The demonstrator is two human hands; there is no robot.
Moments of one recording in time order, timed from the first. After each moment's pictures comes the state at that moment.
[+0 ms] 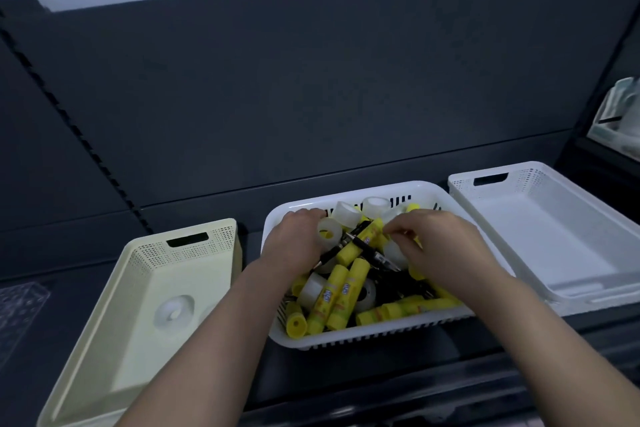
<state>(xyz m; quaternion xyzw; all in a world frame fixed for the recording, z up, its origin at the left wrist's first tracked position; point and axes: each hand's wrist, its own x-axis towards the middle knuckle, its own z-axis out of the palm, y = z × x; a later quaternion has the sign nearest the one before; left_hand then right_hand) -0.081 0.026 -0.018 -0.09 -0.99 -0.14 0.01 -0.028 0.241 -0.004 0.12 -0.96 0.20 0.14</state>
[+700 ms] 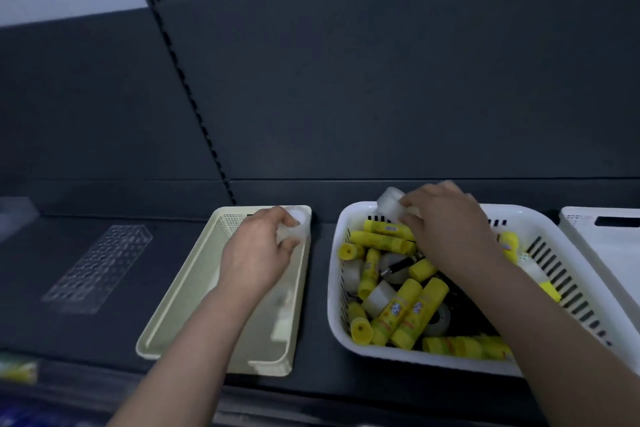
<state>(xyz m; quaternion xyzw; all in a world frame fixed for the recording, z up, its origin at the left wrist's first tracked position) -0.022 -0.098 -0.016 0.11 -0.96 -0.18 0.20 -0.095 0.155 0.004 0.21 -0.96 0.11 0.18</state>
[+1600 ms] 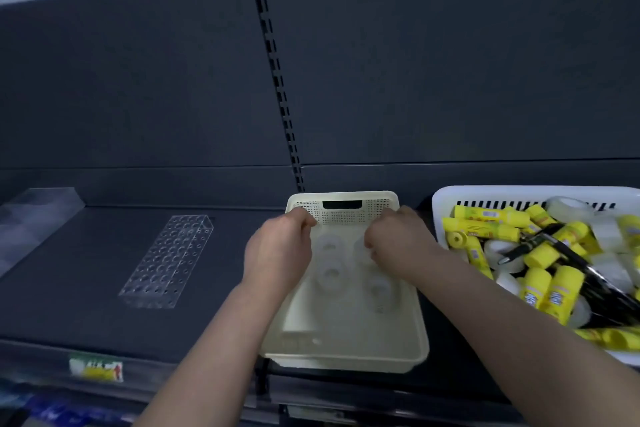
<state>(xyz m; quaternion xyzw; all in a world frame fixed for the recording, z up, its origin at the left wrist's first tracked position) -0.002 -0.218 -0.033 0.12 -0.96 -0.17 0.16 -0.072 -0.043 -0.039 0.33 -0.94 -0.09 0.04</state>
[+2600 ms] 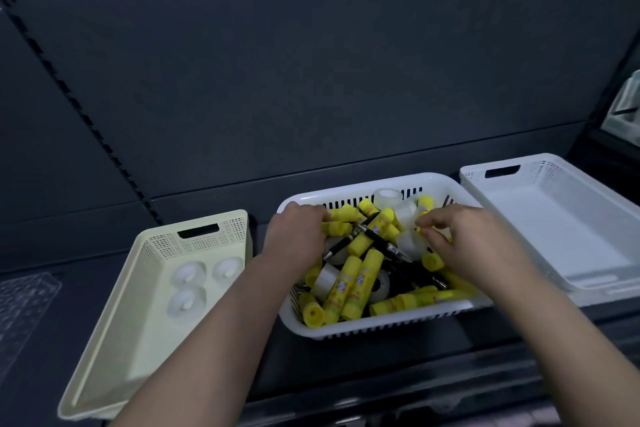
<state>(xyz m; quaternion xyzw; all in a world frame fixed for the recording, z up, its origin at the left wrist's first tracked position) -0.076 0.008 -0.021 -0.10 -0.99 -0.08 0.06 -0.028 0.252 -0.015 0.03 -0.97 0.18 0.13</state>
